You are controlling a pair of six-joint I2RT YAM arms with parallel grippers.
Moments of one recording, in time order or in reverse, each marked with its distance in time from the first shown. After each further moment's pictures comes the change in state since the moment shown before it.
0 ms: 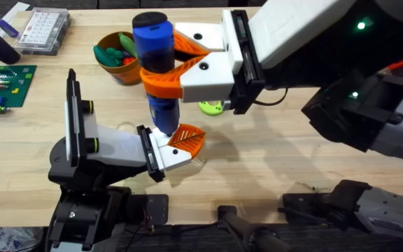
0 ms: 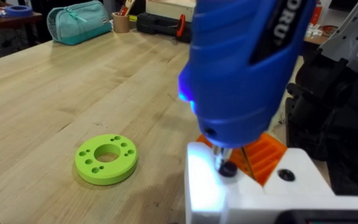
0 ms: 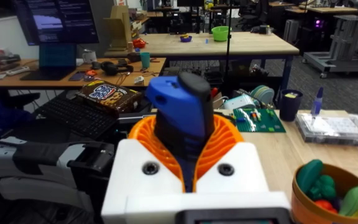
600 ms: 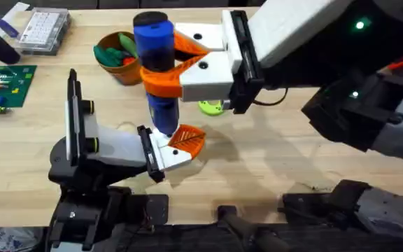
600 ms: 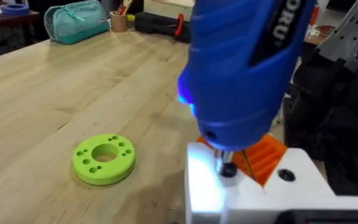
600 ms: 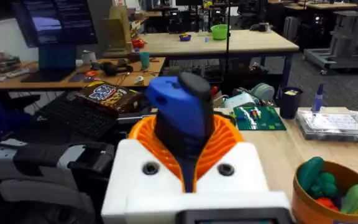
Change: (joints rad) left arm 0.000 0.000 0.000 -0.005 0.004 -0.004; right arm 0.000 0.000 0.003 -0.008 0.006 0.012
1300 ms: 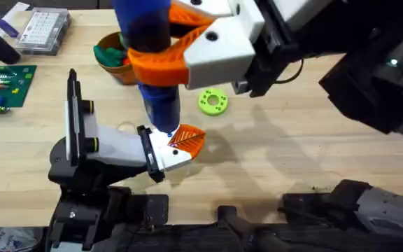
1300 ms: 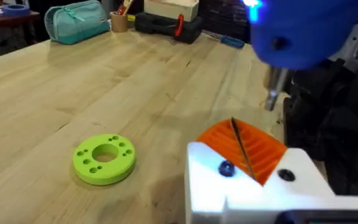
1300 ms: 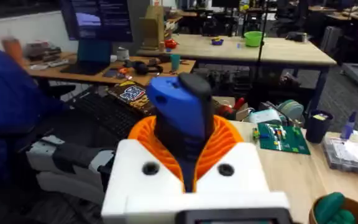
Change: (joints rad) left arm 0.000 0.000 0.000 0.000 0.000 0.000; right arm -0.027 0.007 0.175 -0.114 -0.176 0.014
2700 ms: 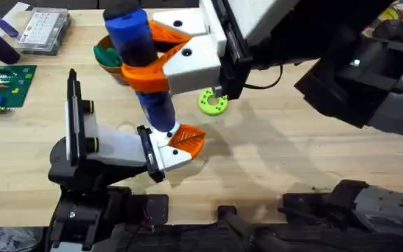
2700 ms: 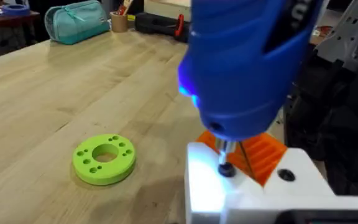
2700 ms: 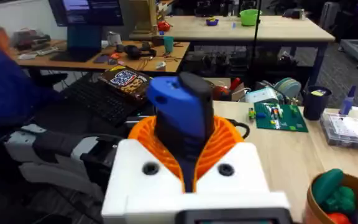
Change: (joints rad) left arm 0.000 0.000 0.000 0.000 0.000 0.000; right arm 0.022 0.082 0.003 -0.060 0.039 -0.088
